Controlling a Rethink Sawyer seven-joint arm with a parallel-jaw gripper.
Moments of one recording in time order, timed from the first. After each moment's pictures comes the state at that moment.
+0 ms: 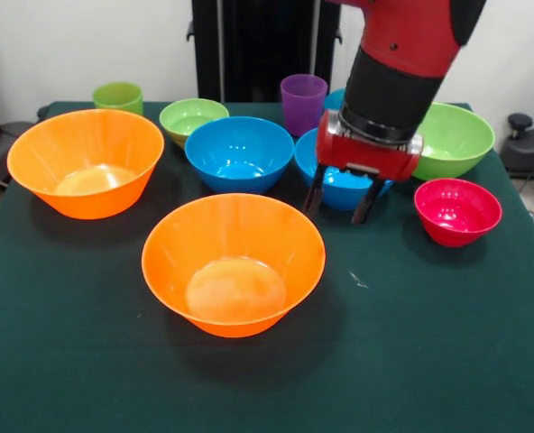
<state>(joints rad) 0.01 -0.47 -0.13 1.34 -0.16 0.63 1.93</state>
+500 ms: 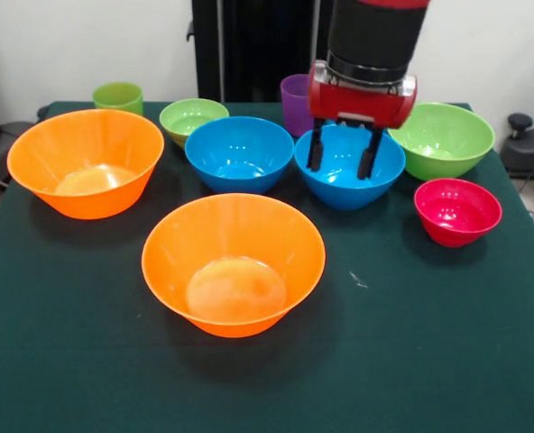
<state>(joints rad) -0.15 -0.67 0.04 1.57 -0.15 0.60 1.93</state>
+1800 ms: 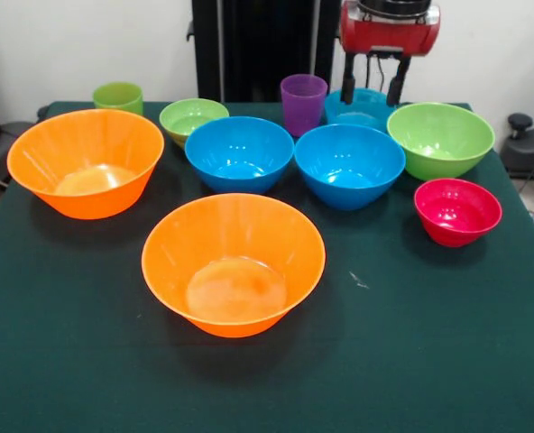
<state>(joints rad) -0.18 -0.85 0.16 1.87 -0.24 0.60 1.93</state>
